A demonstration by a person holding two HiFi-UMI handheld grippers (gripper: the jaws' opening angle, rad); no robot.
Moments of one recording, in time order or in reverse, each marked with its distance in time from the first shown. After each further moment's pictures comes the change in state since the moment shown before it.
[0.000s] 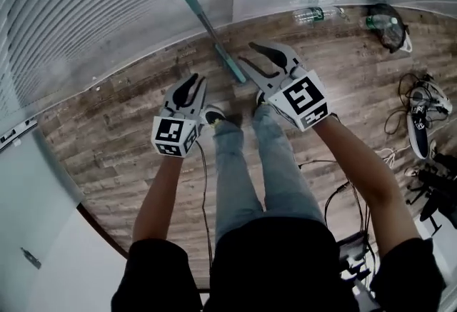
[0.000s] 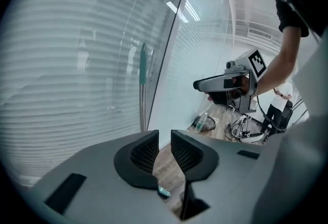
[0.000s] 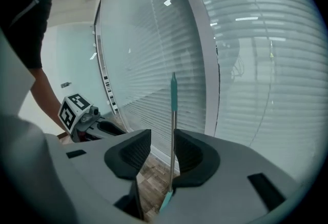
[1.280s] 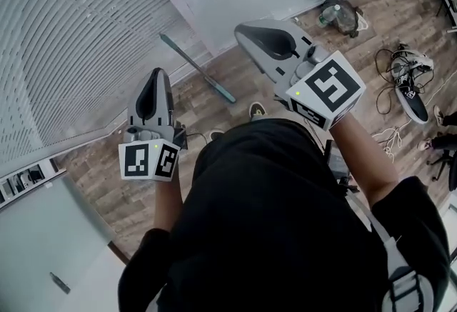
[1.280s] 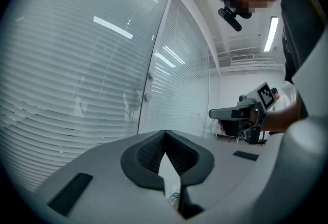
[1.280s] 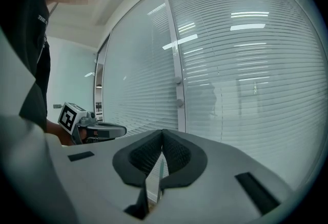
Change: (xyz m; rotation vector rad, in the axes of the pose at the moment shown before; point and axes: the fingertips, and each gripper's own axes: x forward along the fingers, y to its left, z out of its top) left arm -0.199 -0.190 0.336 0.121 -0.468 0.013; right arm -0.321 0.046 0.271 -0.069 -0.378 -0.191
